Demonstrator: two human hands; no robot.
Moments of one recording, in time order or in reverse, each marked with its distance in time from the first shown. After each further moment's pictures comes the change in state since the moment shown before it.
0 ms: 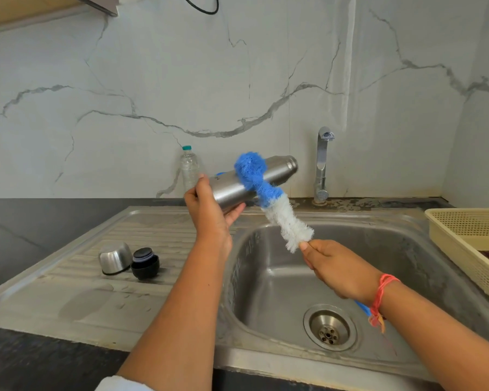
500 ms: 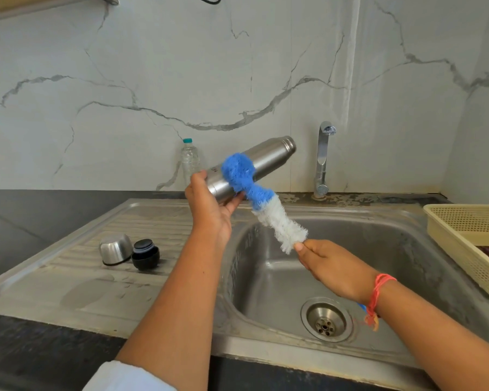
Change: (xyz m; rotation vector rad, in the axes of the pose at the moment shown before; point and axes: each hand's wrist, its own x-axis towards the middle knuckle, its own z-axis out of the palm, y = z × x) left_hand 0.012 0.000 -0.002 -0.212 -0.050 -0.091; right_hand -0.001 0.005 0.006 -0.100 -0.044 -0.069
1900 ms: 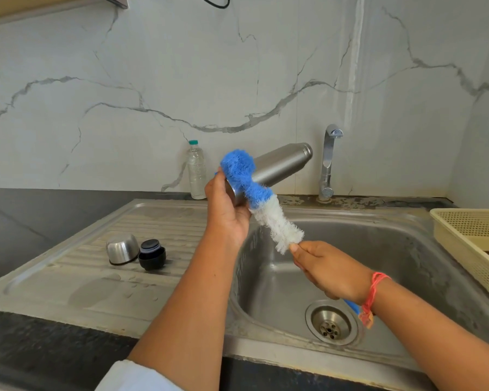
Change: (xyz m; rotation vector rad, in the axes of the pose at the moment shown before) left_hand -0.012 -0.005 0.010 -0.043 -0.090 -0.121; right_hand -0.002 -0.021 0.006 0.118 -0.056 0.016
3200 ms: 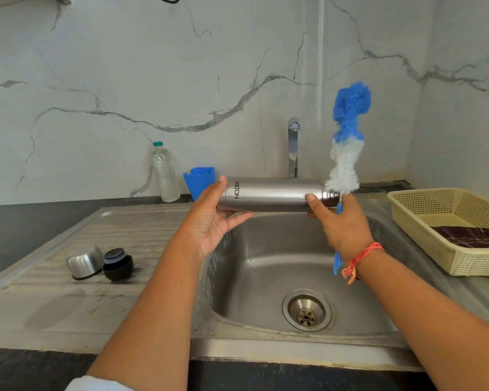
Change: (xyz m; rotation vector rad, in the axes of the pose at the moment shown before) left_hand -0.010 -0.013 -0.007 0.369 -0.257 -0.210; right_hand 0.022 0.068 -0.049 0.411 0.786 0.096
